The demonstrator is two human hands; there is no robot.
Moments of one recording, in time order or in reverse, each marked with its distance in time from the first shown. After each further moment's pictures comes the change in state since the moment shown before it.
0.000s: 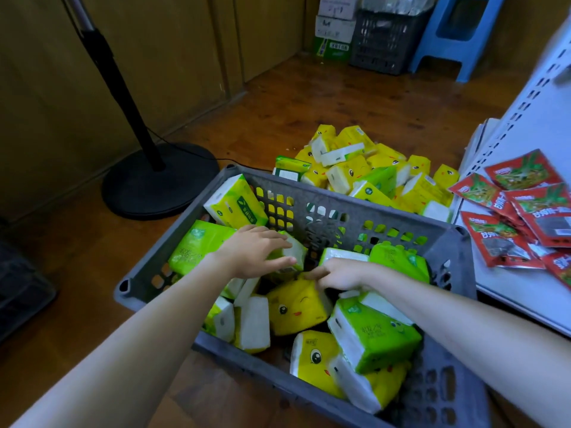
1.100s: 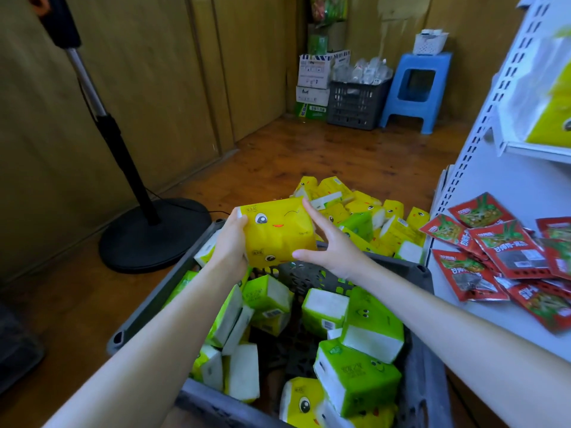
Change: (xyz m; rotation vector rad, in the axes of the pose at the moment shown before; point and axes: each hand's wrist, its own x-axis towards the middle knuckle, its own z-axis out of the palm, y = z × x) left_hand 0.010 0.036 -0.092 -1.952 0.674 -0.415; right_hand -0.077 -0.044 -0.069 0.456 0.618 -0.571
